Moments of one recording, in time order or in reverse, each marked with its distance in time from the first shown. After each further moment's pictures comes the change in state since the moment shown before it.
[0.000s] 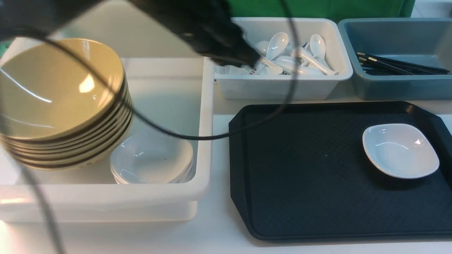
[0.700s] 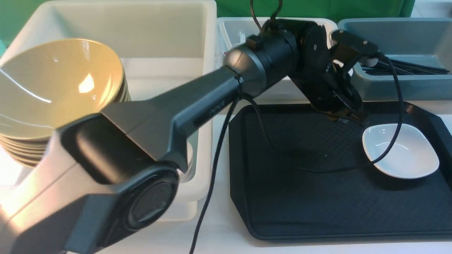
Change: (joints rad) right arm -0.161 -0.372 0.308 -0.008 0.018 0.071; left arm -0.180 0.595 -0.503 -0.075 -0.023 -0.044
